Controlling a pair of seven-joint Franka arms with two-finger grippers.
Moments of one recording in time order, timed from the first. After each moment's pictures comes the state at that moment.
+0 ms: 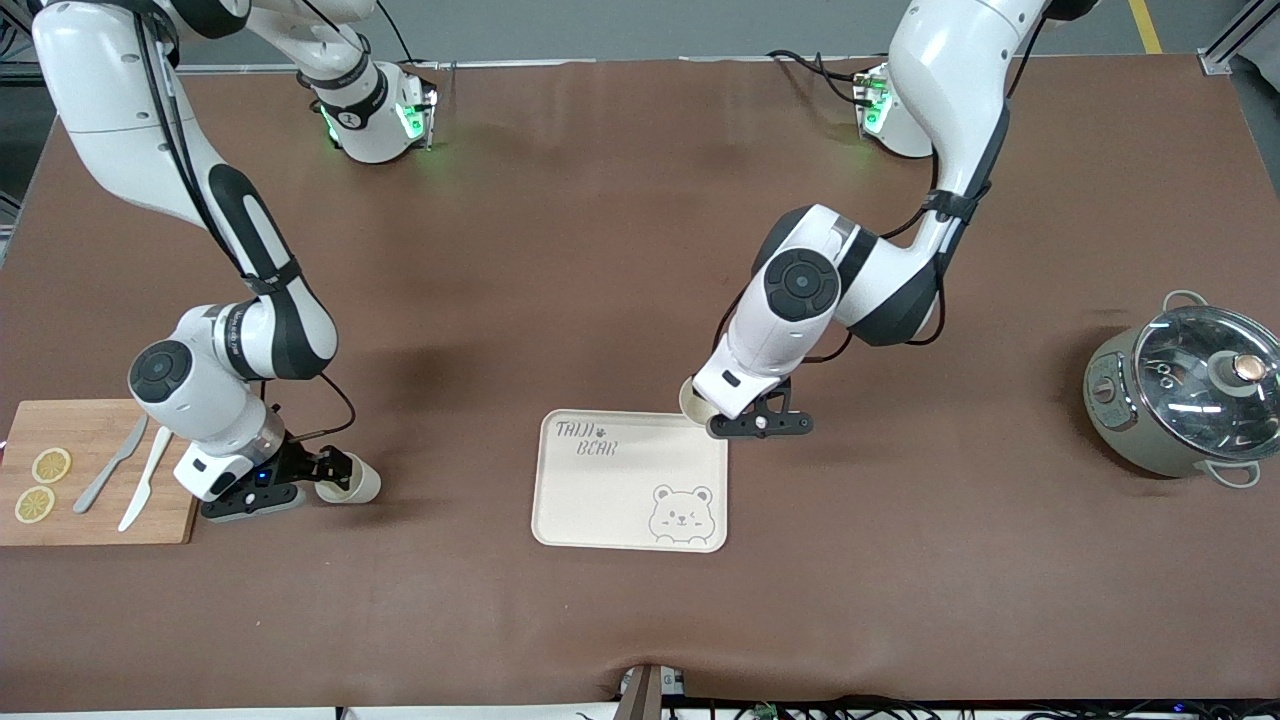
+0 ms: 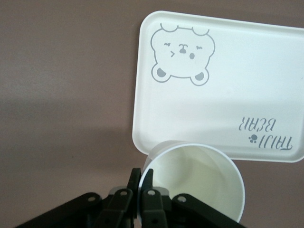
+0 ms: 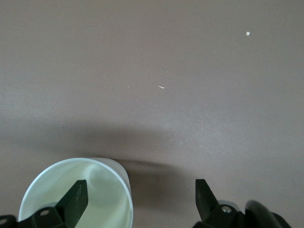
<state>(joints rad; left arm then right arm) -0.50 0.60 -0.11 -1.53 0.02 2.23 -0.64 -0.03 0.62 0.06 -1.80 0.00 2.67 -0.19</state>
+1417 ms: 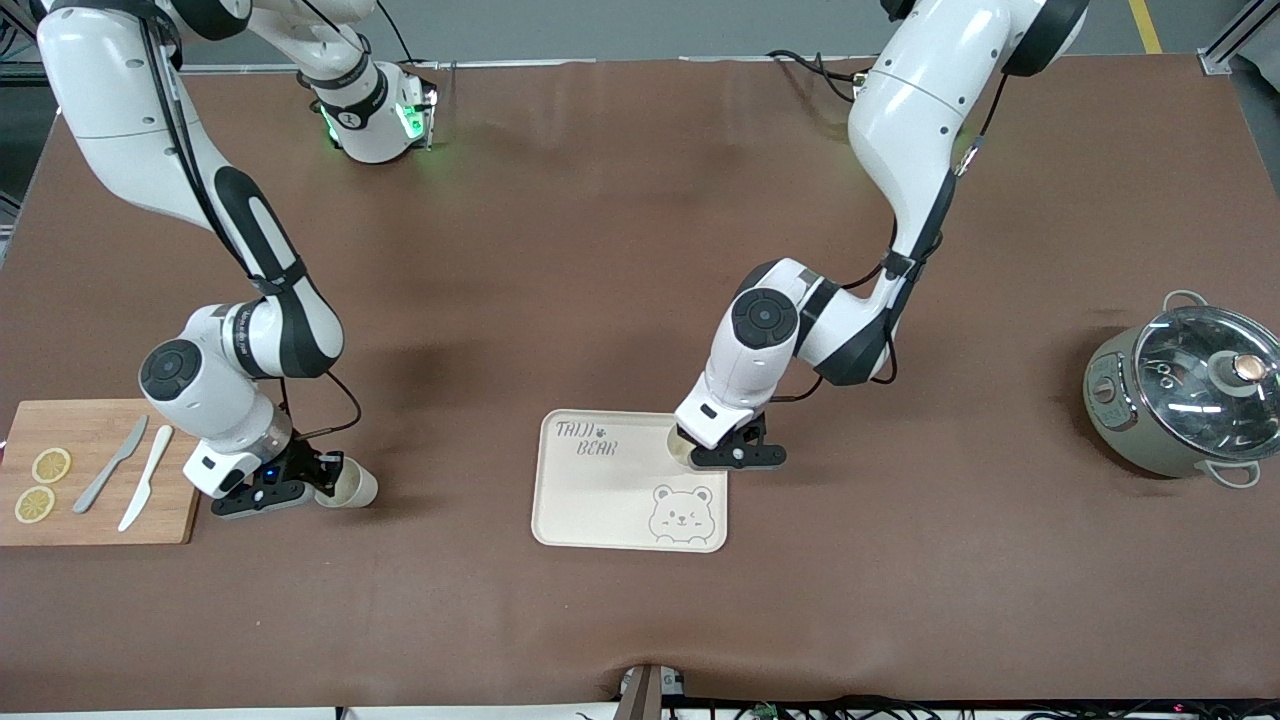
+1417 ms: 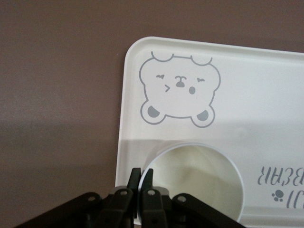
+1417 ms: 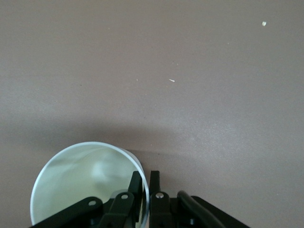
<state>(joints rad) -0.53 0.78 -0.07 -1.46 0.12 2.45 -0.69 -0.03 0.63 0.06 -1.82 0.00 2.70 -0.19</state>
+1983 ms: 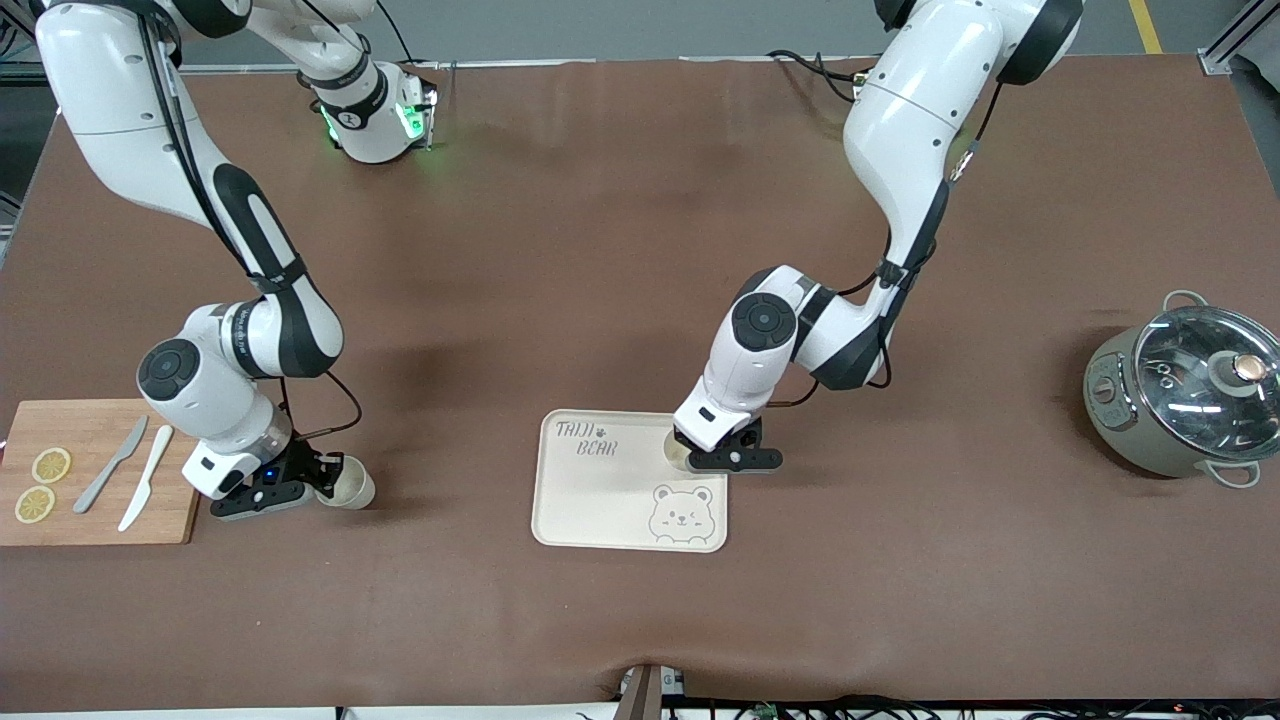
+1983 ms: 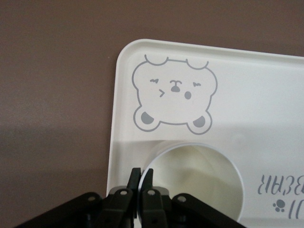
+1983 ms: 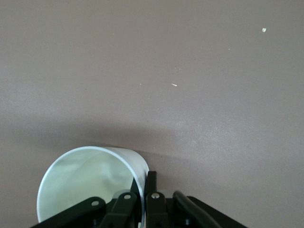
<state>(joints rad) -0.53 0.81 -0.07 -1.46 0.12 2.51 -0.69 -0.03 0.62 0.07 -1.81 0.00 2.66 -0.19</state>
